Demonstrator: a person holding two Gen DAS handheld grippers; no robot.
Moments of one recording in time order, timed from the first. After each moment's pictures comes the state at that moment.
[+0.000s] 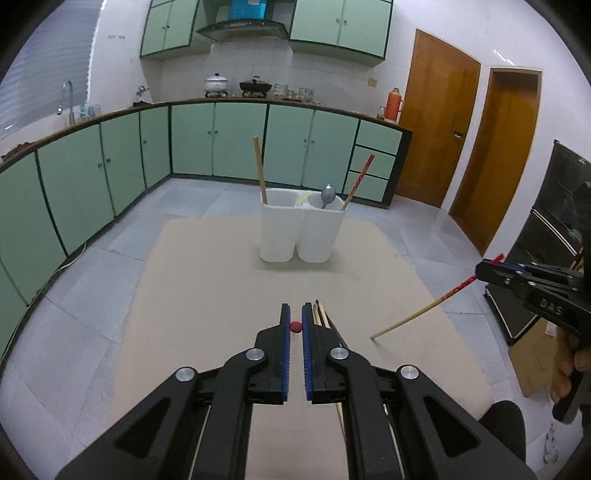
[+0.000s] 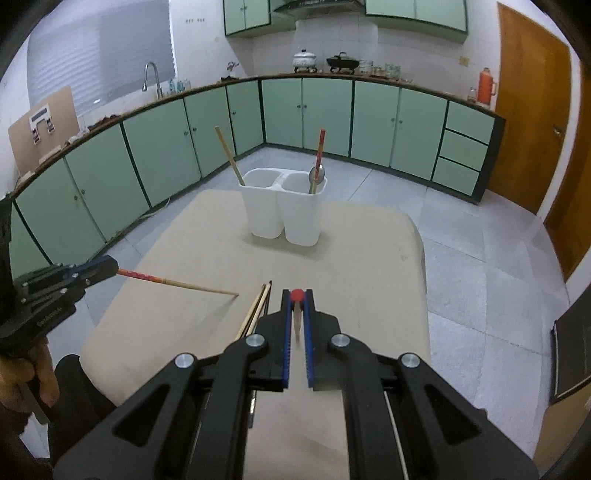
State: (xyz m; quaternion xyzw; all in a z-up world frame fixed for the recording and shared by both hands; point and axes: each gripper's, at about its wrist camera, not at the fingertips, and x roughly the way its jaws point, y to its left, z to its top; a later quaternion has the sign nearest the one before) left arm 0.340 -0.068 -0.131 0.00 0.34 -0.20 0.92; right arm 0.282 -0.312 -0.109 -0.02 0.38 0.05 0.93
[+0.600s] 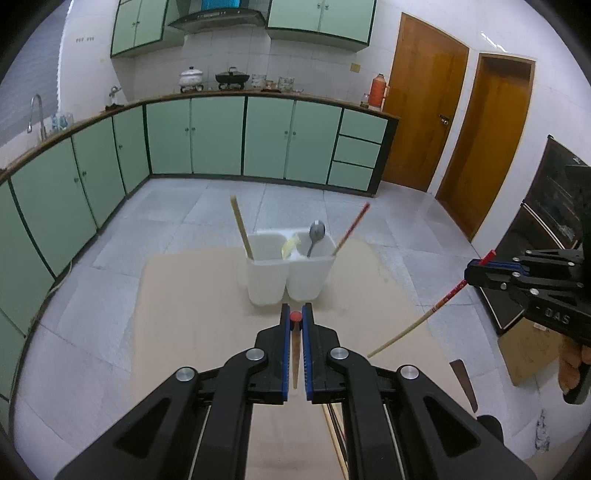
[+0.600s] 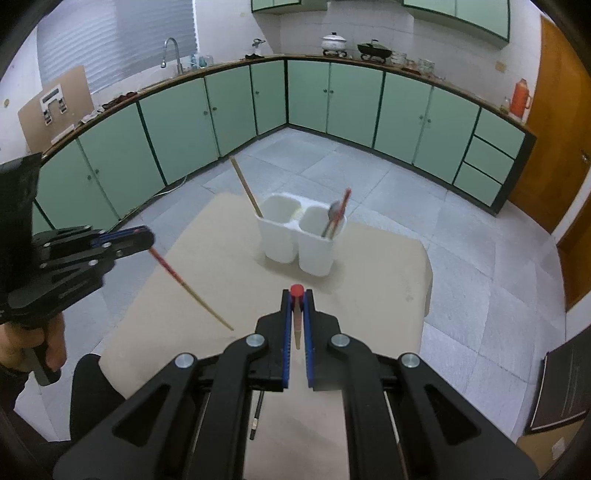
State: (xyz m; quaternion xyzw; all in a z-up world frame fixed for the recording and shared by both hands) left arm 0.419 -0.090 -0.053 0.03 0.37 -0.23 0.90; right arm 0.350 -0.300 -0.024 -0.05 0.42 0.10 0.90
